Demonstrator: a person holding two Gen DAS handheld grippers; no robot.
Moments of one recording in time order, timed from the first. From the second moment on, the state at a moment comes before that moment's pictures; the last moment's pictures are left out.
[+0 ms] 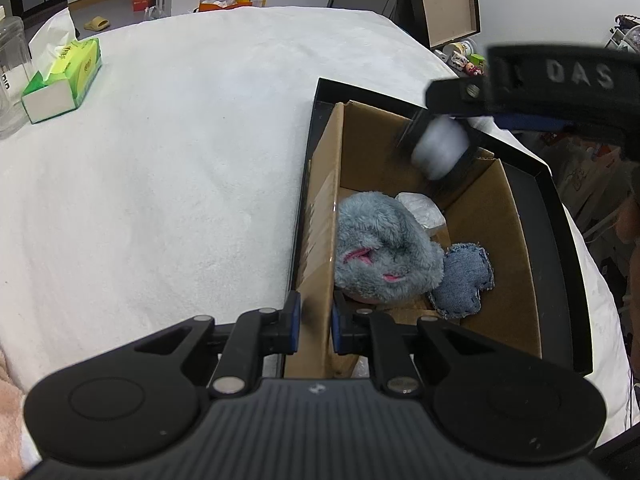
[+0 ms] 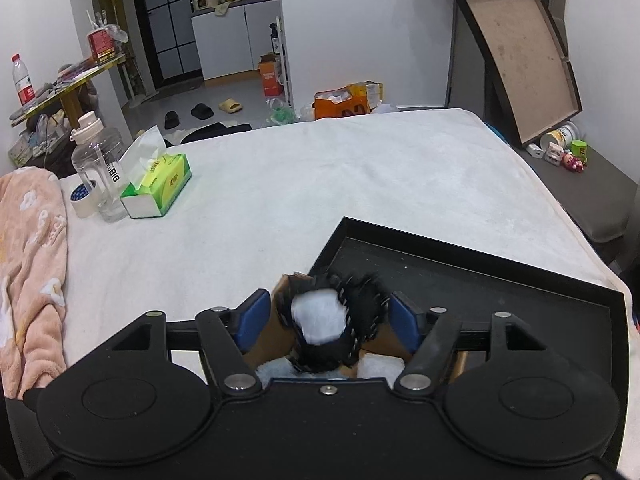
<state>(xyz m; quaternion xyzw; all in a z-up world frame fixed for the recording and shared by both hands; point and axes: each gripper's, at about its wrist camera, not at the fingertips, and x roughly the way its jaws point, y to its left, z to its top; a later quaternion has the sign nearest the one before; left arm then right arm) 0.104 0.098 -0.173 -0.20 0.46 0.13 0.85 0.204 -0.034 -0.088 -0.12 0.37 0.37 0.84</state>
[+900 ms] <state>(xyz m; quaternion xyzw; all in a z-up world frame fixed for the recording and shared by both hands) 0.116 0.085 -0.157 -0.17 0.47 0.16 0.85 0.219 -0.118 -0.078 -0.09 0.36 0.35 0.86</state>
